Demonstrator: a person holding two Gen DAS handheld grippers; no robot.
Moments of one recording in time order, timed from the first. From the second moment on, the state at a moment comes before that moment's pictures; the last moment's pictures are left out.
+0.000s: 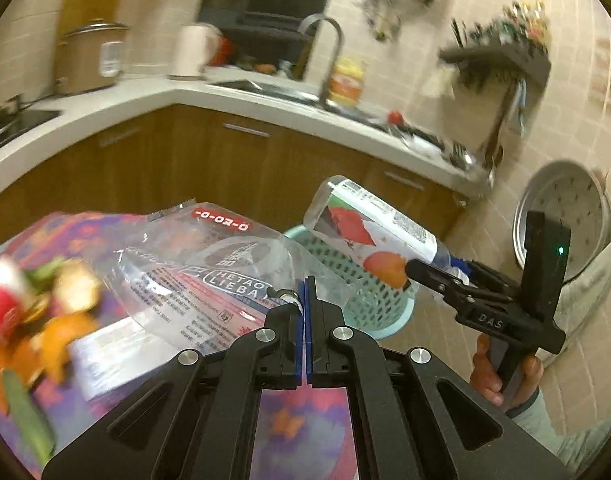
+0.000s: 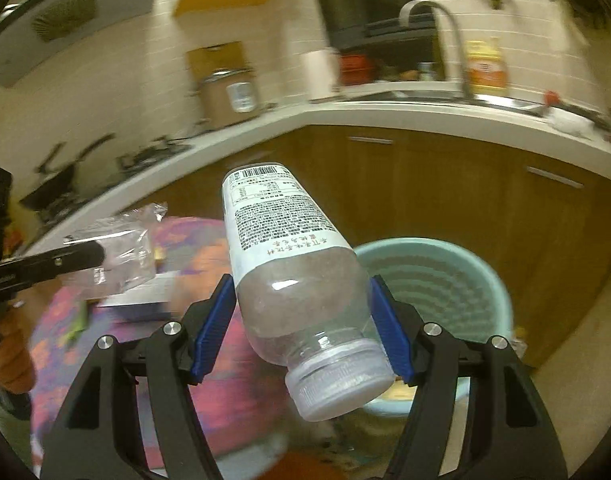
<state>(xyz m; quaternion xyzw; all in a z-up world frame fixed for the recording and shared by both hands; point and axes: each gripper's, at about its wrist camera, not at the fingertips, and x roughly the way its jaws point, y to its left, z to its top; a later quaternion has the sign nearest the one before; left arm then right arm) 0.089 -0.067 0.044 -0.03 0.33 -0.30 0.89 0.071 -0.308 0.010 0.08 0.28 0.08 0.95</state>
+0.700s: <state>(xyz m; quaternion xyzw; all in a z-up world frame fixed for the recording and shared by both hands) 0.196 -0.212 -0.058 0.02 0.45 -0.35 0.82 0.139 -0.373 -0.100 0.09 0.42 -0.04 0.90</state>
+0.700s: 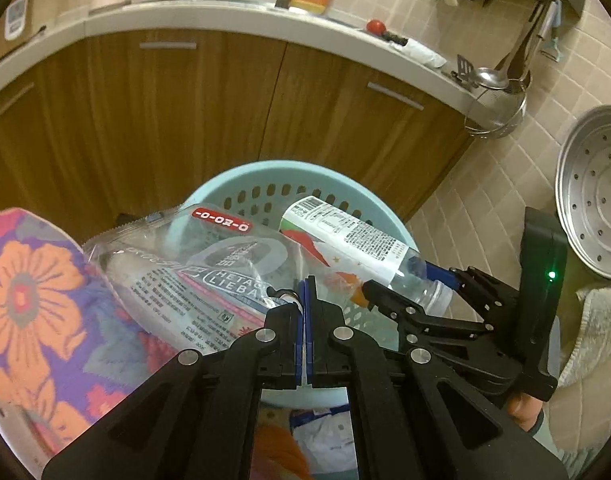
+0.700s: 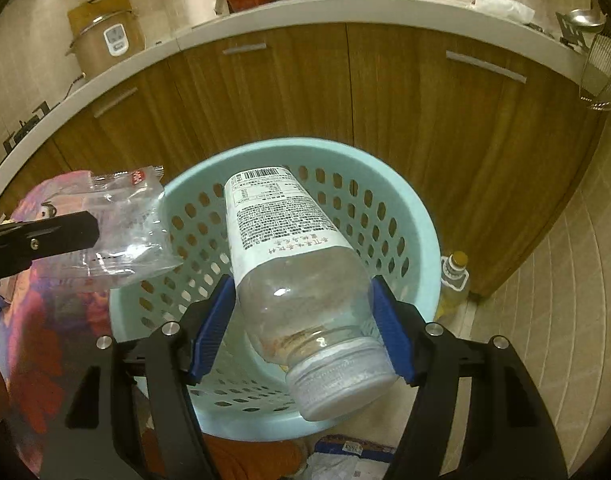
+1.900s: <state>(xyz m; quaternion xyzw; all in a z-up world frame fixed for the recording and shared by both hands) 0.125 -0.139 -0.010 0.01 0.42 -0.30 0.86 0.076 -0.319 0.006 0.07 0.33 0.03 0.94</state>
